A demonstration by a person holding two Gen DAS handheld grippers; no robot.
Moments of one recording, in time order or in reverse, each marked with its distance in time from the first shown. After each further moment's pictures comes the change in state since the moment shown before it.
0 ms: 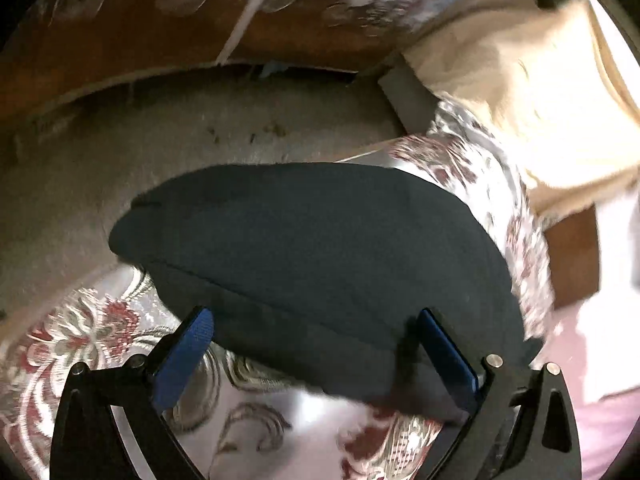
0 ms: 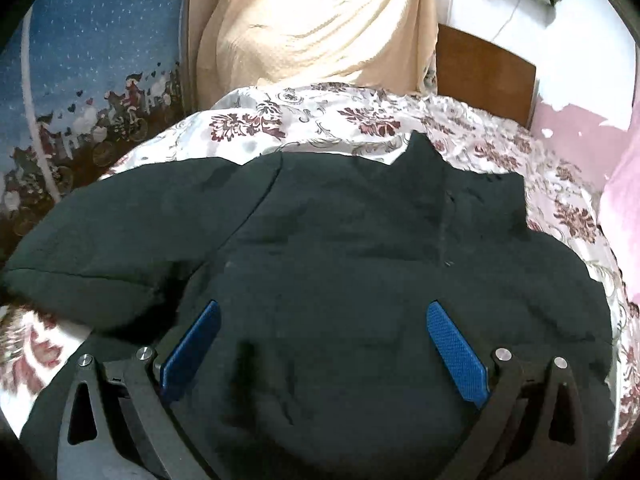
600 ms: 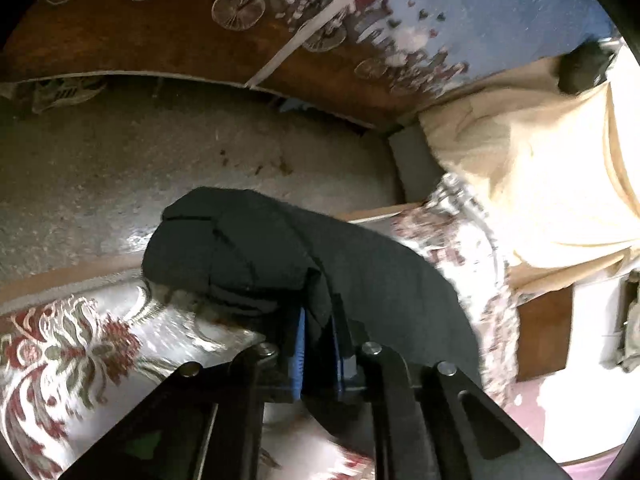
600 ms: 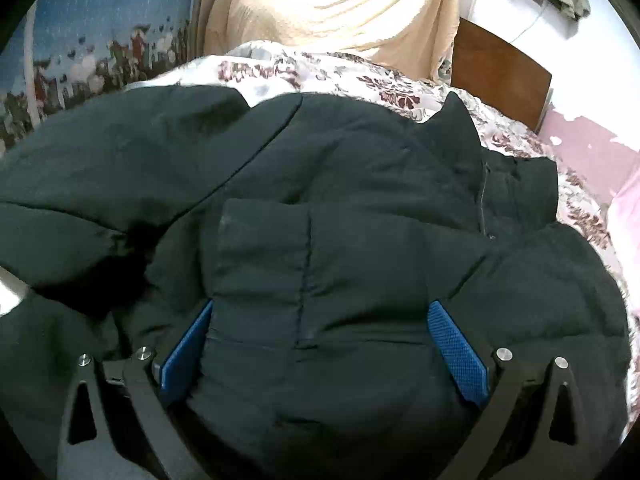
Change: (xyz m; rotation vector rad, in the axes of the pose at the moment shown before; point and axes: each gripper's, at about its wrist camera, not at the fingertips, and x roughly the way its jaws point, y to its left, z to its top) left arm -0.018 0.014 0.014 -0.180 -0.174 -0.096; right arm 0.034 0.036 -0.028 -0.061 0.059 -0.010
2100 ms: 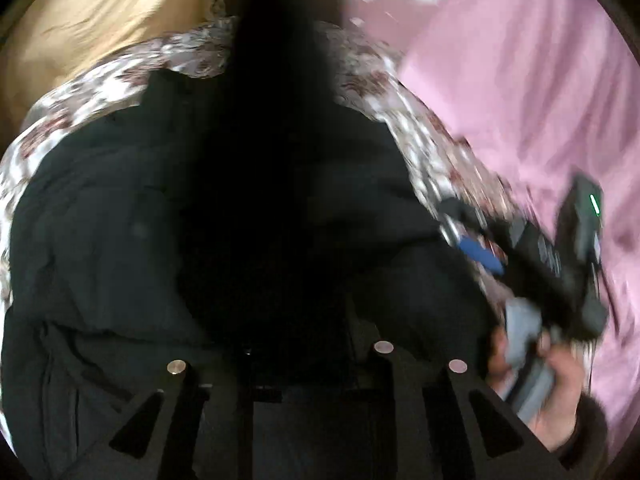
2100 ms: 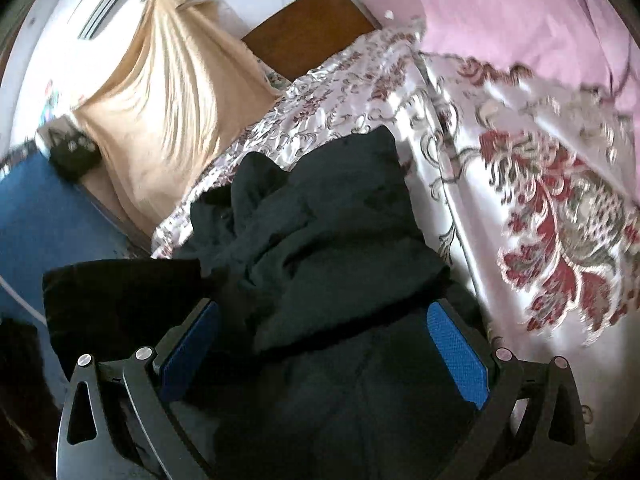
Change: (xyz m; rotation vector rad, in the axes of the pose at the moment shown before) left arm -0.031 -0.228 -0.518 1.518 0.514 -0.244; right arm -0.119 -0.350 -0.189 0.893 -0.126 0.225
